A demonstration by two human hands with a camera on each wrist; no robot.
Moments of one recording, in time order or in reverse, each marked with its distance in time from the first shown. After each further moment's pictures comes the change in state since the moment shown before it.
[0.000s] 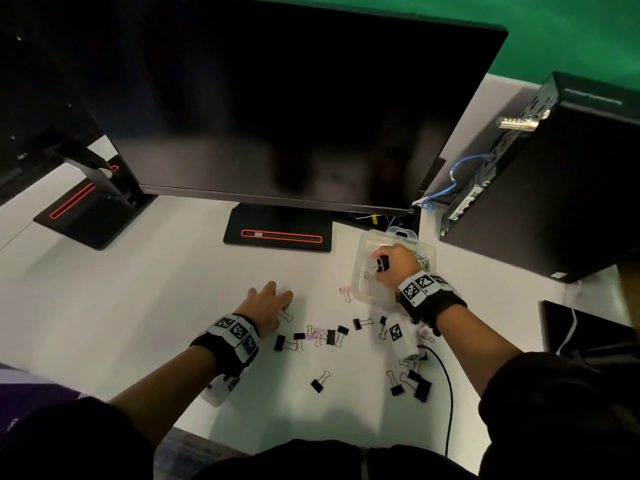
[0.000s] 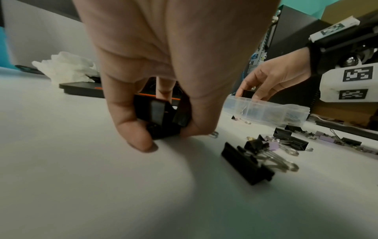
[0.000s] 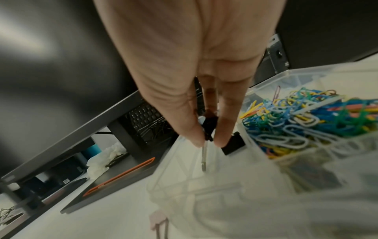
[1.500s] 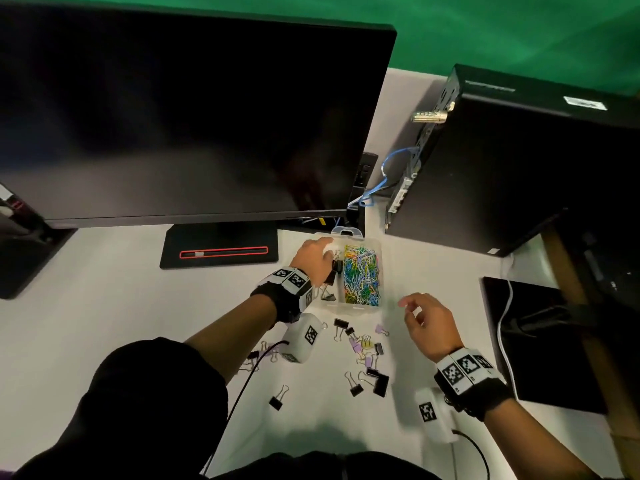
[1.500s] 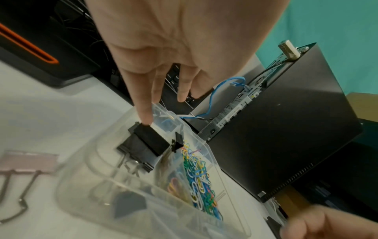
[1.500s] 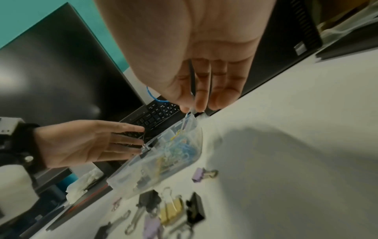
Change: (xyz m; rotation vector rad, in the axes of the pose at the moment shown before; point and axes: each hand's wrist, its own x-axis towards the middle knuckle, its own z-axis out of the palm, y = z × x) left_hand 0.105 0.149 -0.061 -0.528 0.164 0.119; right_hand -0.117 0.119 0.007 0.278 0.390 0.031
